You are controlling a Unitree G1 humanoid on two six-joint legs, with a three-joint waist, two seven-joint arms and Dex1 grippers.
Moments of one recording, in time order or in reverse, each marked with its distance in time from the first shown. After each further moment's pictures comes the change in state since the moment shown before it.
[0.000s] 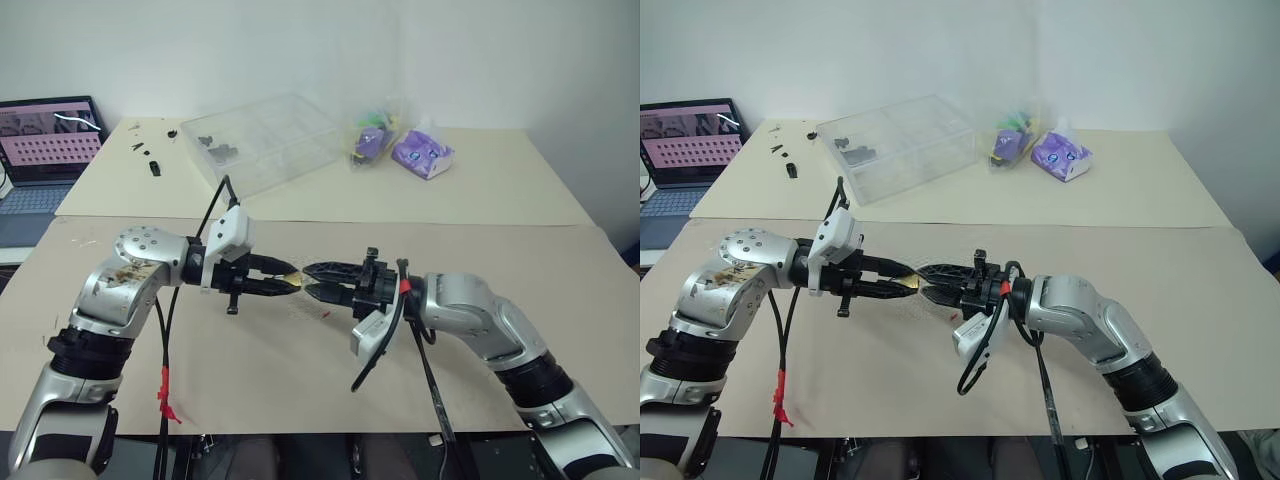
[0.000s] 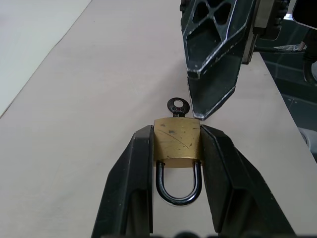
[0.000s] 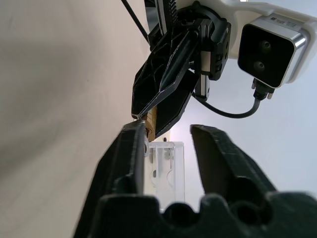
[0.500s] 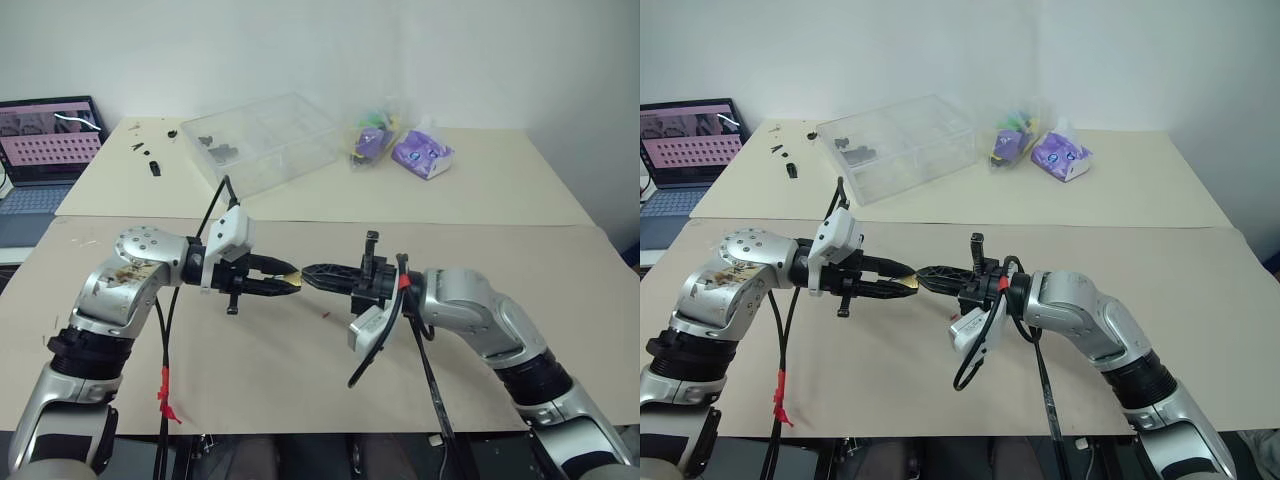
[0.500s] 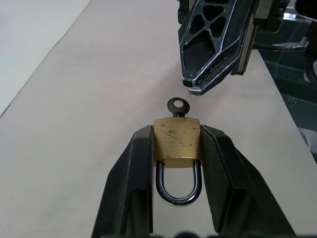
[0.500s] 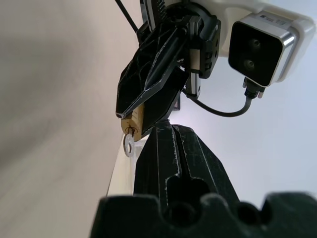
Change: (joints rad) left arm 0.000 0.000 0.000 0.000 0.000 0.002 0.000; right arm -0.018 0.005 0.000 -0.028 0.002 0.032 0.017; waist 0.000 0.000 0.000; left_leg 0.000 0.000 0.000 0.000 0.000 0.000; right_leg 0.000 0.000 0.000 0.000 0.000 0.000
